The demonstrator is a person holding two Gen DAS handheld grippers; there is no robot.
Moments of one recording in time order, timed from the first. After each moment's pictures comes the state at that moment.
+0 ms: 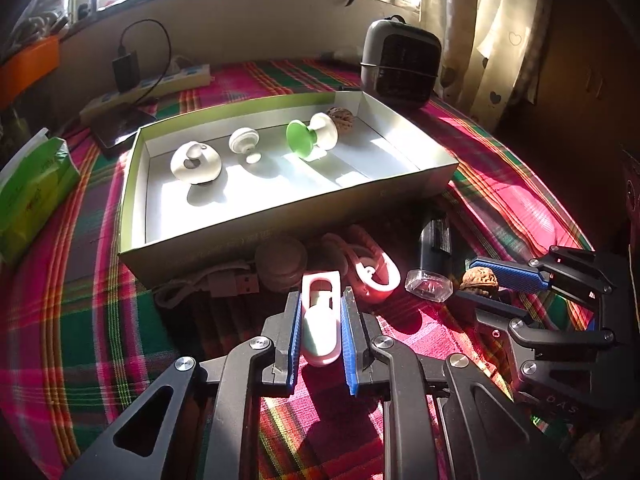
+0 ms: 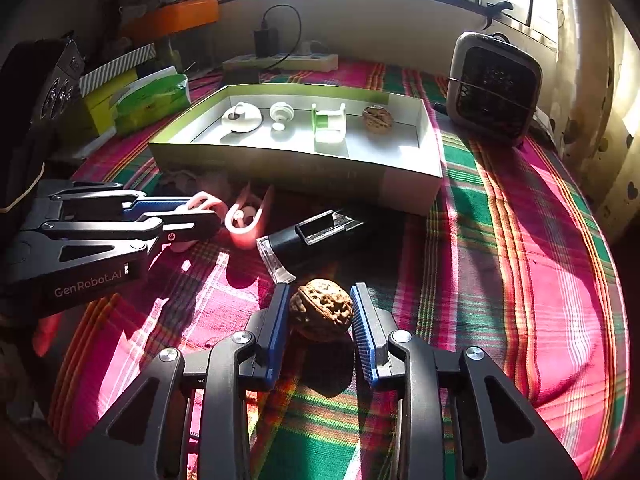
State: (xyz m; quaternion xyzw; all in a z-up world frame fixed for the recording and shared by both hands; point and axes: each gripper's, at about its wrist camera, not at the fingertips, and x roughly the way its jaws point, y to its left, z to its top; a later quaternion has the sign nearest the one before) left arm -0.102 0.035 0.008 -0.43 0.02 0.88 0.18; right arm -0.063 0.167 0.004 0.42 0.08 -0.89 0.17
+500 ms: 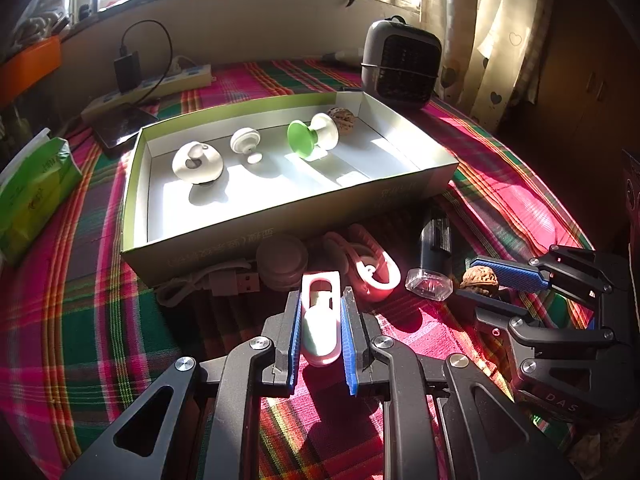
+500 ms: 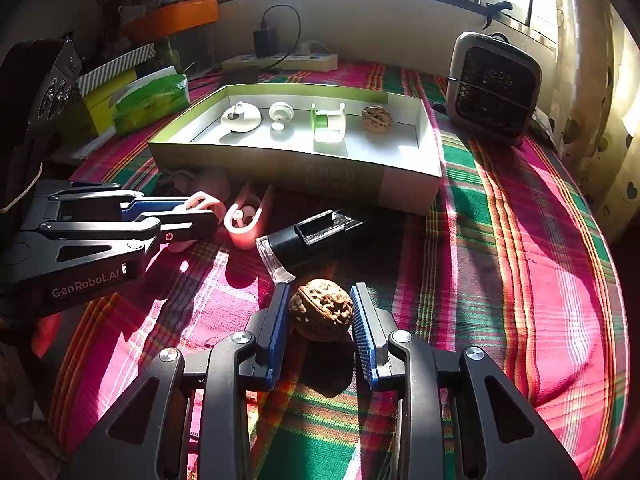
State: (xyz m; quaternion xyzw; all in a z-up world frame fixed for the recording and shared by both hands) left arm -0.101 0.034 0.009 -0.43 0.02 0.88 0.18; right arm -0.064 0.168 0.004 0.42 0.08 -0.89 0.17
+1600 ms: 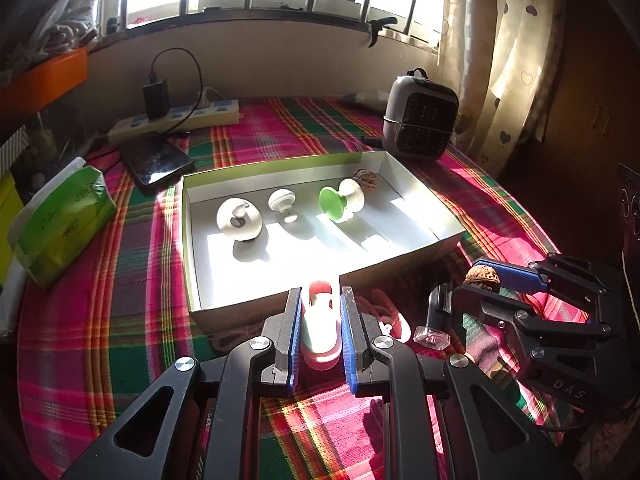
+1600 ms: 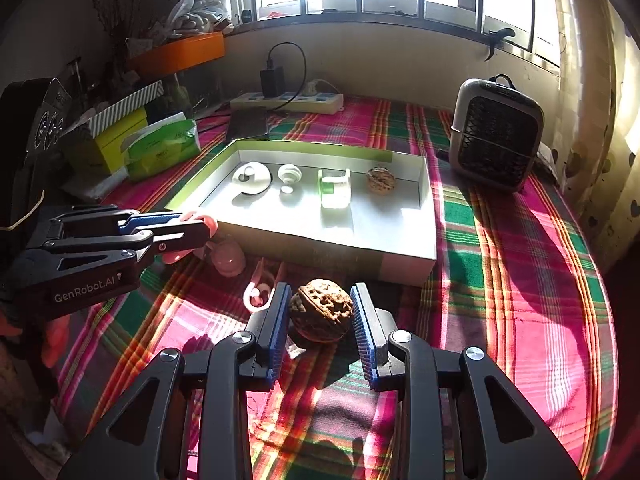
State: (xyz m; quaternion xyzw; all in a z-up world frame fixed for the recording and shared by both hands) left arm -0.112 0.011 0.051 -0.40 -0.01 0.91 0.15; right arm -0.084 0.161 0.043 0.38 0.06 -0.90 0.20
